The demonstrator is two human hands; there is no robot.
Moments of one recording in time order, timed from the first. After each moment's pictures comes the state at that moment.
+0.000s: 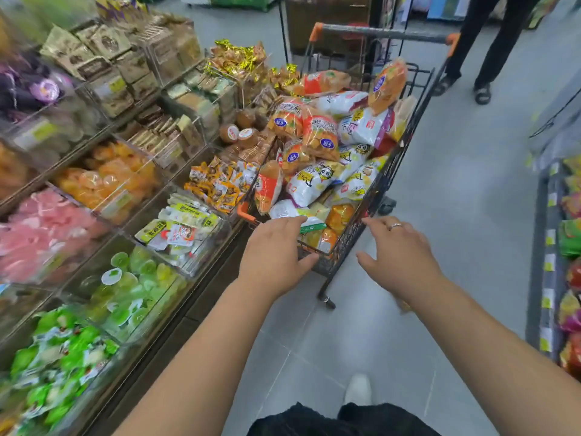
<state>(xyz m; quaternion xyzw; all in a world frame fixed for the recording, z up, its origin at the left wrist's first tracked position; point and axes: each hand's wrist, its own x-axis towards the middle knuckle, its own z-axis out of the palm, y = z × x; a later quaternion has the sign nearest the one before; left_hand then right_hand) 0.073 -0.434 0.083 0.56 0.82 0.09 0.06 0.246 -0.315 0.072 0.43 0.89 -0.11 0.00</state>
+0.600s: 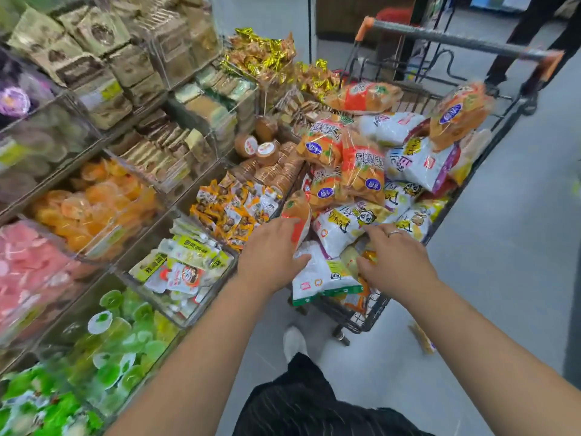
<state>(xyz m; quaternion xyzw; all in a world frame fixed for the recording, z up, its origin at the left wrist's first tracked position) -0.125 -0.307 0.046 0.51 0.85 0.09 0.13 0.051 -0.181 0.035 0.40 0.91 -0.11 0.05</state>
